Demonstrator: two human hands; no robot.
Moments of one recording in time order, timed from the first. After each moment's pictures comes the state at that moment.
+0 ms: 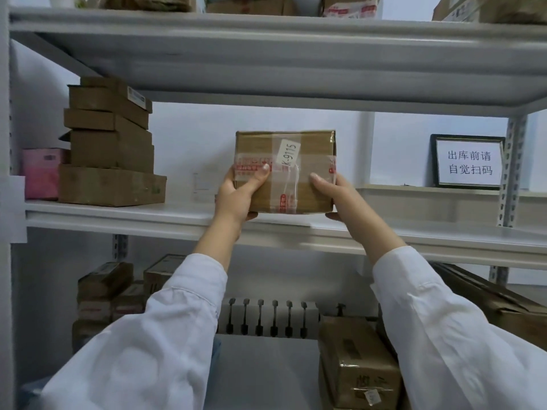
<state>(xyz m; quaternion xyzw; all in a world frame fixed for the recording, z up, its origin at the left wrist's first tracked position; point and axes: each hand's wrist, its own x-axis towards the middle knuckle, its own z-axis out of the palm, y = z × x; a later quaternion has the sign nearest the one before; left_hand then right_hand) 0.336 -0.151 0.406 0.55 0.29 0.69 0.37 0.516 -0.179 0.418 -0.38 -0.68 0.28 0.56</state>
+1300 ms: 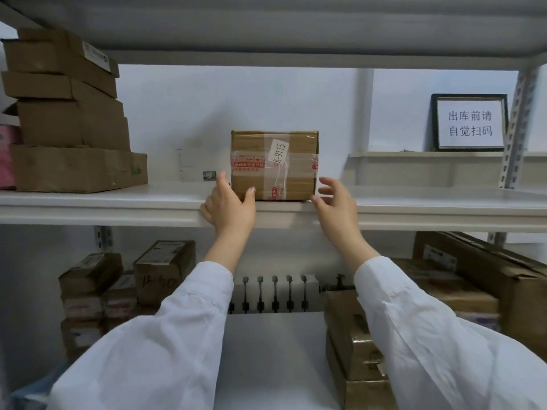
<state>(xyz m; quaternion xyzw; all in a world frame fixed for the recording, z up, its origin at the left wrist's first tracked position) 0.331 -0.068 0.352 0.56 0.56 0.61 0.04 0.494 -0.101 0.349 -0.50 -0.58 0.08 0.64</state>
